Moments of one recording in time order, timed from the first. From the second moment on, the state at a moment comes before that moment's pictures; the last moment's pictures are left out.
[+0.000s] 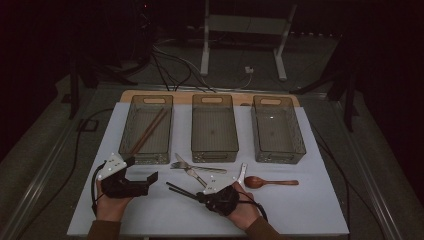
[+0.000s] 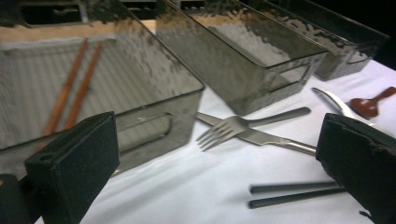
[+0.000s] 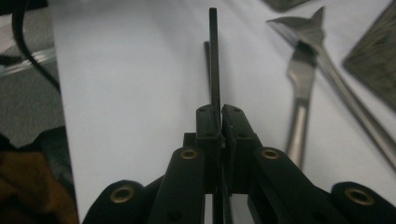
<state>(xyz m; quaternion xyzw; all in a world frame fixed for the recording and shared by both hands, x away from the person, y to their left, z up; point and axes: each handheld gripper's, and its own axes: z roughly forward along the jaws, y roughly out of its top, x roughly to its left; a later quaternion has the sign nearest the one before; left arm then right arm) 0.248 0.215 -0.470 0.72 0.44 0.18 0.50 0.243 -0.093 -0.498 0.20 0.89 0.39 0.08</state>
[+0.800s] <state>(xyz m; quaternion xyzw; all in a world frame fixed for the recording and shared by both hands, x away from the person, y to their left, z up) 0.263 0.162 -0.484 0.70 0.46 0.06 0.54 0.251 -0.098 -0.468 0.23 0.84 0.47 0.13</state>
